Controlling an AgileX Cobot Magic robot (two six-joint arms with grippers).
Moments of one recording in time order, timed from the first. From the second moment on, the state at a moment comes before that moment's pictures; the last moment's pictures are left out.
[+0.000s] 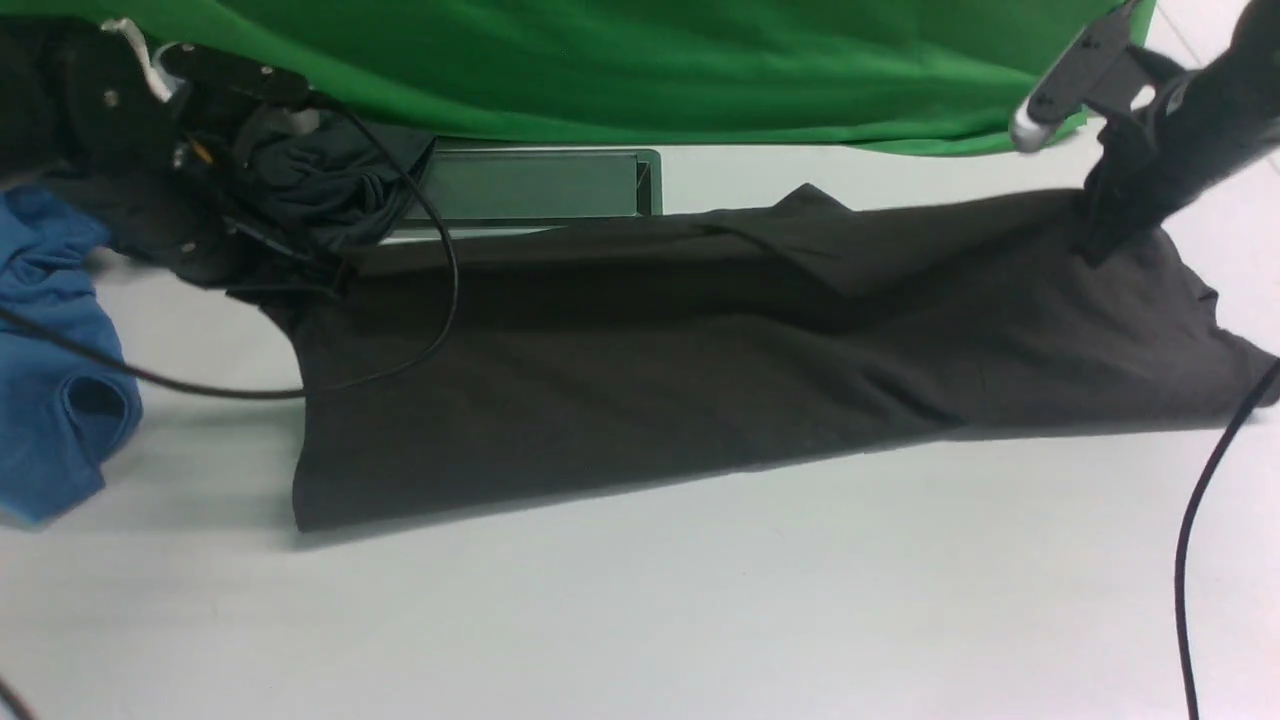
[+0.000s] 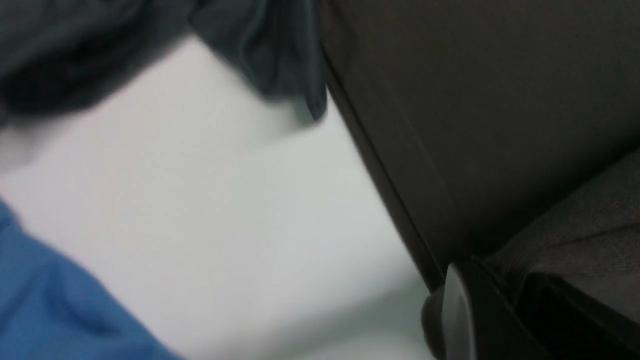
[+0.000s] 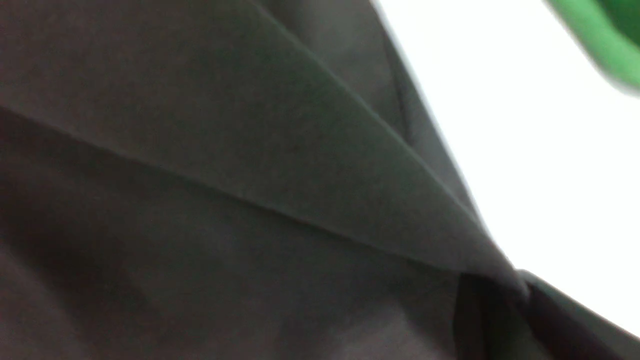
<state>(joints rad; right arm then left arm) 0.04 2.01 -1.60 -0.07 0.67 -0.74 -0.02 1.74 -1.29 0.04 0.69 0.28</state>
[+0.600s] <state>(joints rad) 0.04 2.24 -1.77 -0.08 0.47 -0.64 -0.02 1.96 -1.37 0.13 0.36 0.28</state>
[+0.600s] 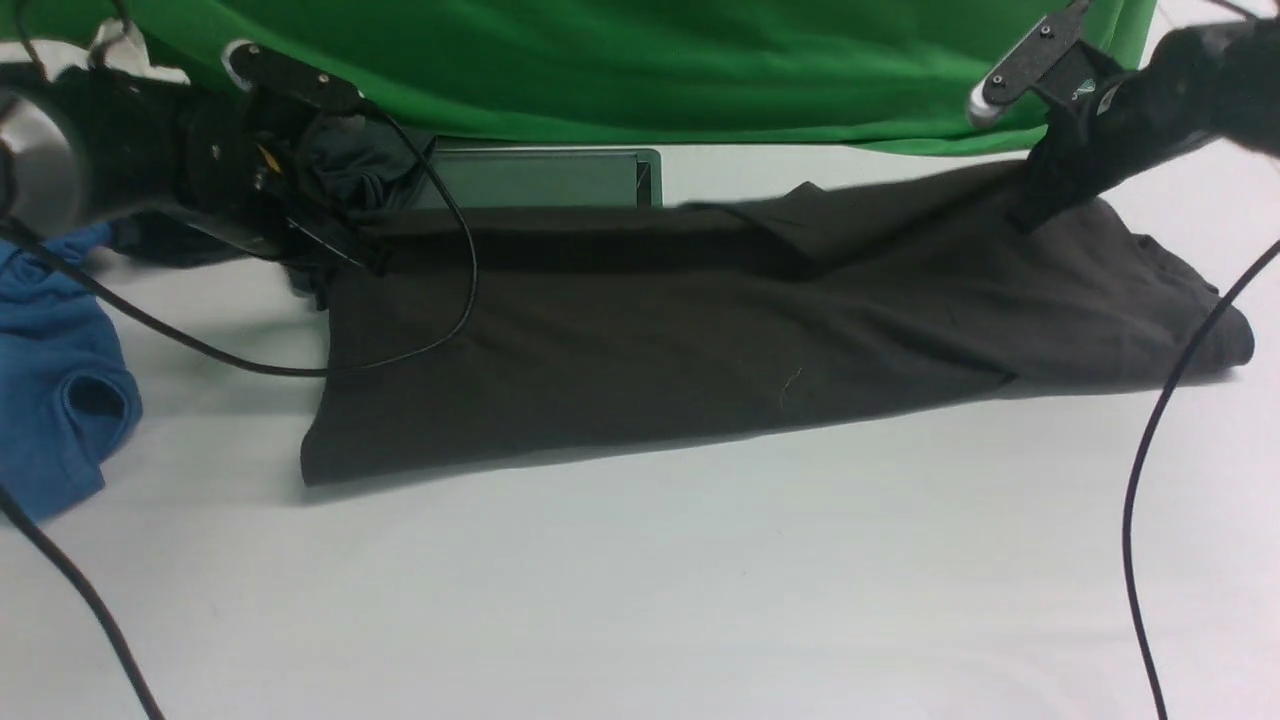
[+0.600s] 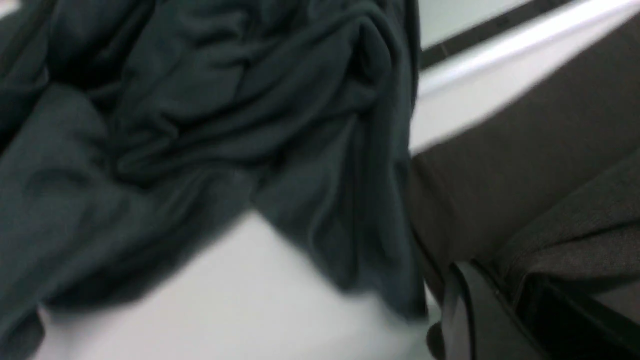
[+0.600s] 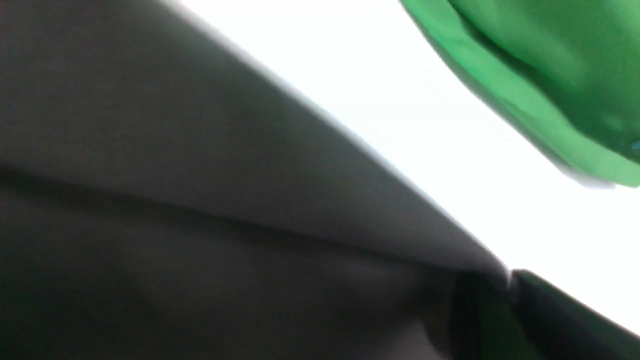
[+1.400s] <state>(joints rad) 0.21 2.22 -1.78 0.38 0.76 -0.70 -0.10 1.78 -1.31 -0.12 0.42 0.38</state>
